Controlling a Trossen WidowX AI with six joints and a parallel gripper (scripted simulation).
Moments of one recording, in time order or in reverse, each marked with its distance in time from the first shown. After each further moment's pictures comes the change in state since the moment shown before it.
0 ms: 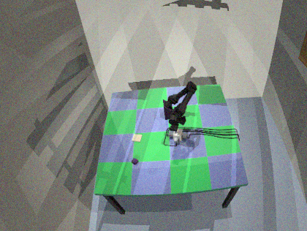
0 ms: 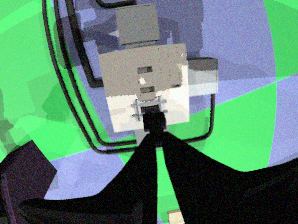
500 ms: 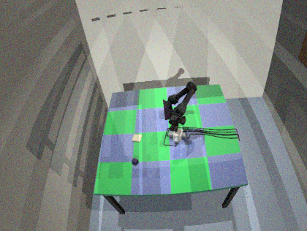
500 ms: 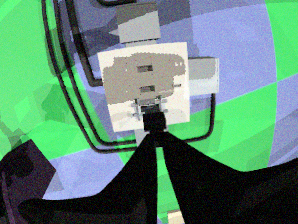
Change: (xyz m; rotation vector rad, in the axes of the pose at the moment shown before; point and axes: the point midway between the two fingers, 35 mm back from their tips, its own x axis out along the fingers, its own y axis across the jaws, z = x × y) arm 0.002 0.000 -0.001 -0.006 0.006 0.000
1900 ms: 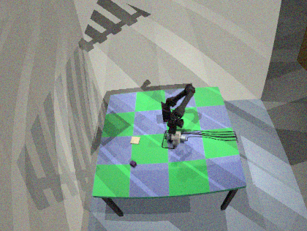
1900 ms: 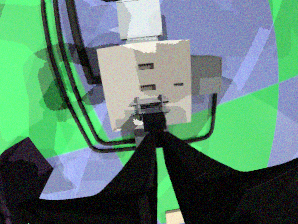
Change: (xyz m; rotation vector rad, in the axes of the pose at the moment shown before) arm 0.005 0.000 -0.001 -0.016 0.012 0.000
